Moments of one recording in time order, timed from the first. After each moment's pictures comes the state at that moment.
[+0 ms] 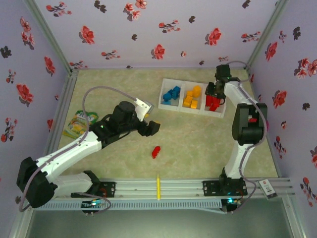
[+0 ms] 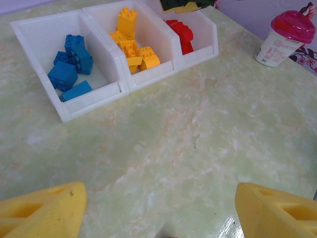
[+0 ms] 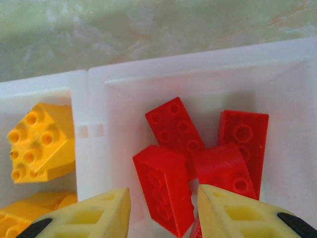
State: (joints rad) left arm -0.82 1.16 0.91 -0.29 0.13 -0.14; right arm 0.04 1.92 1.52 -0.63 -0.06 0.31
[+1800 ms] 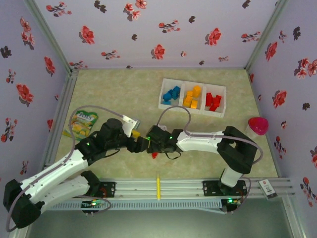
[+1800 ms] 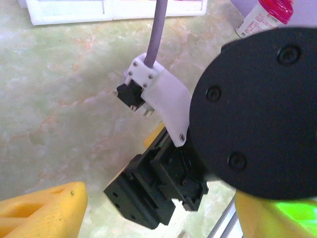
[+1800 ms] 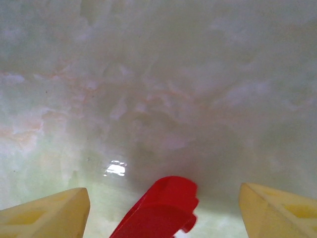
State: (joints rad) left arm -0.82 0.86 0.65 -0.38 0.24 -0.37; right arm 1.09 1.69 0.97 -0.43 0.10 0.92
